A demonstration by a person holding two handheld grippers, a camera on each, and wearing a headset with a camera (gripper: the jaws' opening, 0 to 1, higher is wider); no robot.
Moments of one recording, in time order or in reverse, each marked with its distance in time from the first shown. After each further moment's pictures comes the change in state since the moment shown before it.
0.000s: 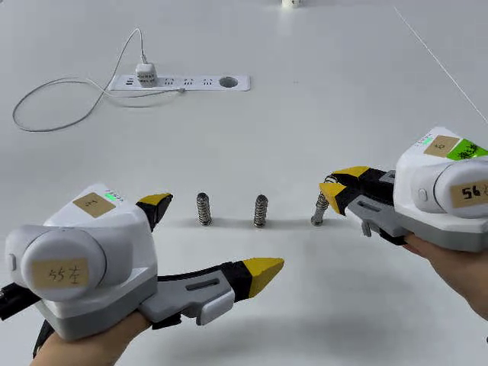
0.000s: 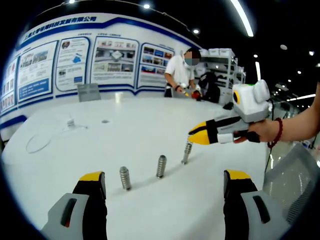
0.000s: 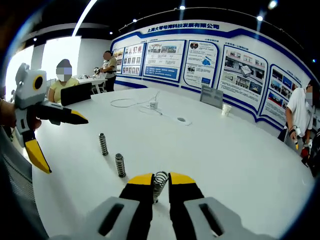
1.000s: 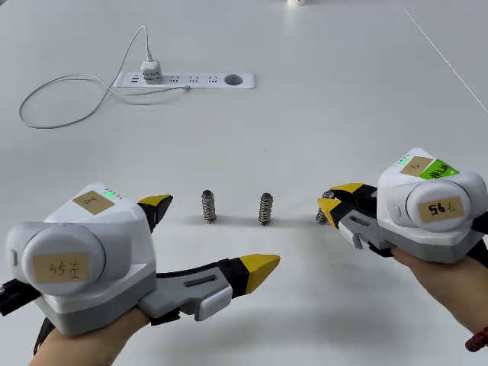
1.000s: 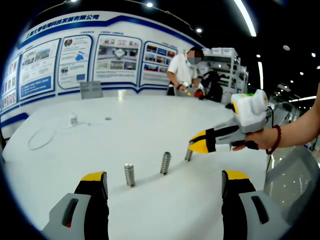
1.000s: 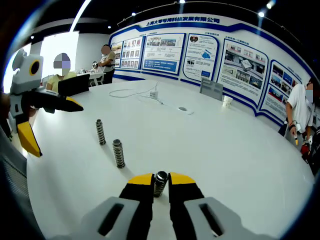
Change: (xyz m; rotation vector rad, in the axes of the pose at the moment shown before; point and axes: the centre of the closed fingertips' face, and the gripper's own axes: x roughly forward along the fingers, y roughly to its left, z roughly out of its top) left arm -0.003 0.008 -0.005 -0.011 0.014 0.018; right arm 0.013 0.006 -0.025 0.013 0.053 -0.010
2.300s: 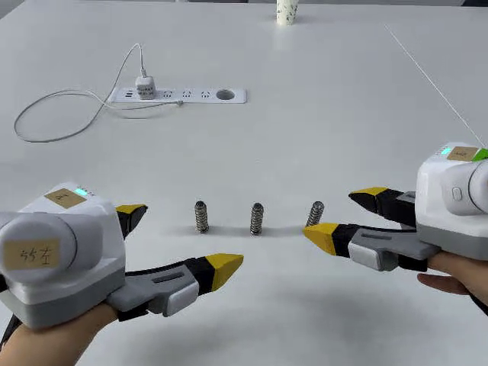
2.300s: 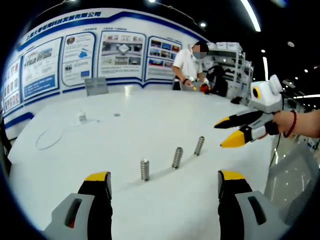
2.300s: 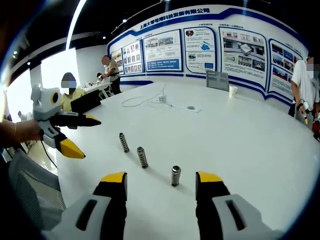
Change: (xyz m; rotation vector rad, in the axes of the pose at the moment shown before) left arm -0.017 0.020 0.002 0.008 0.057 0.049; right arm -0.053 0.018 0.017 0.160 0.018 0.139
